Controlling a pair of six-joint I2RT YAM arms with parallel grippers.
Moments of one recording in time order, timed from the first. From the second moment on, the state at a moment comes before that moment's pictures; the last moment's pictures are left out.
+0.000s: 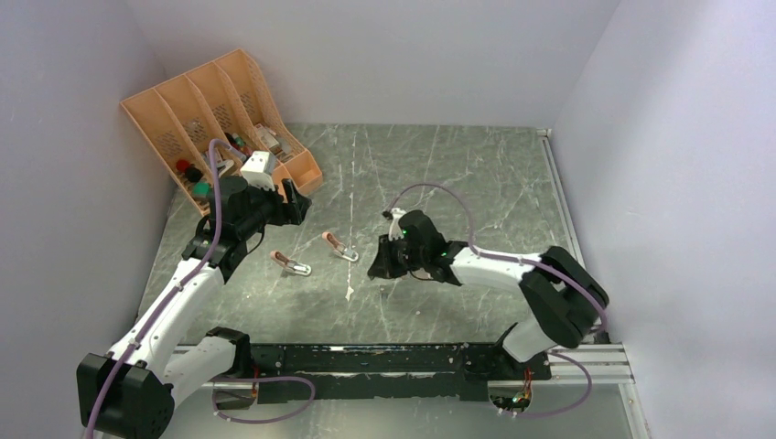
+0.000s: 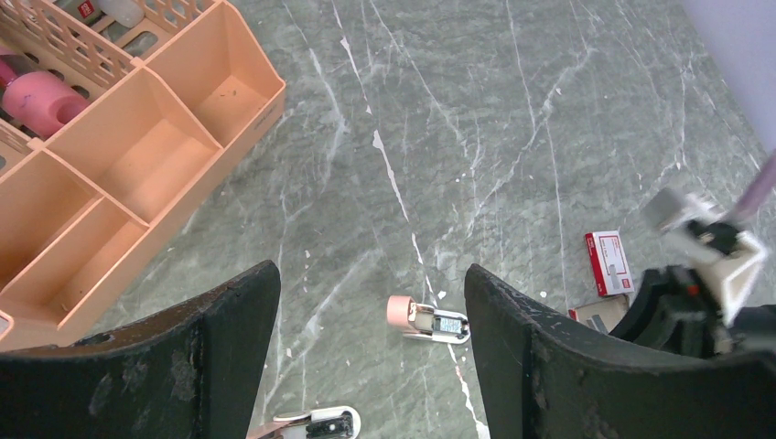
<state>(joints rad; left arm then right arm) -0.26 0.97 0.73 -0.10 0.16 -0.25 0.78 1.47 0.68 0.12 -0.29 0.54</state>
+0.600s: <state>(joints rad) -0.26 0.97 0.73 -0.10 0.16 -0.25 0.94 1.78 0.84 0.03 -0.59 0.34</state>
